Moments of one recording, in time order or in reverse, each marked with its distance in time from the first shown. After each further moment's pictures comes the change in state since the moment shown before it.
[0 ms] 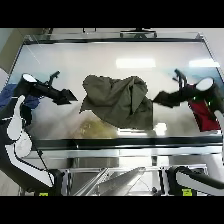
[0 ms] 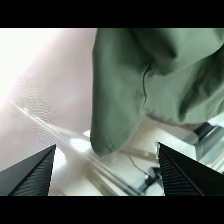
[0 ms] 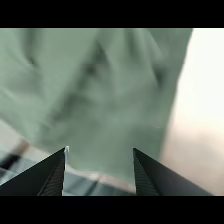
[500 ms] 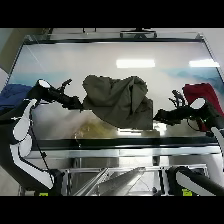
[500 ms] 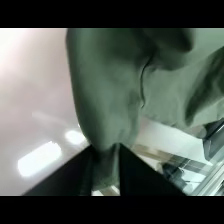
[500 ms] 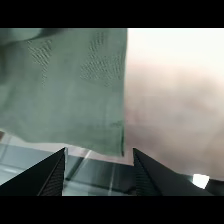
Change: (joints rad) left arm -0.108 -0.006 -0.065 -0.008 0.098 0.012; right arm -0.005 0.084 -0.231 -0.083 -0.063 0.033
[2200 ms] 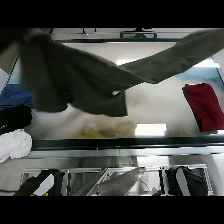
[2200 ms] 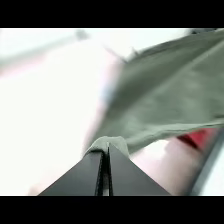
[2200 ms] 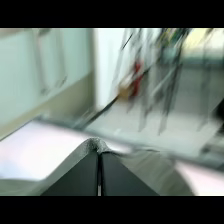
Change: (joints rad) left arm 0.143 0.820 0.598 -0.341 -0.073 -0.053; right arm -0.370 0.561 0.720 0.654 -0.019 -0.454
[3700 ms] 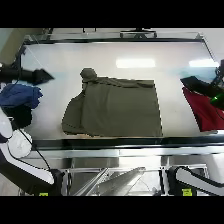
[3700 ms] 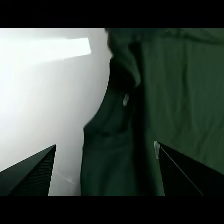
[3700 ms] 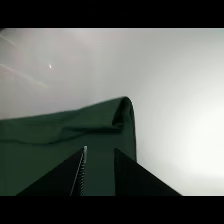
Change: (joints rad) left arm 0.192 -0.845 -0.139 0.307 -0.100 0.079; right arm 0.014 -0.643 -0.498 -0.071 -0.256 -0.111
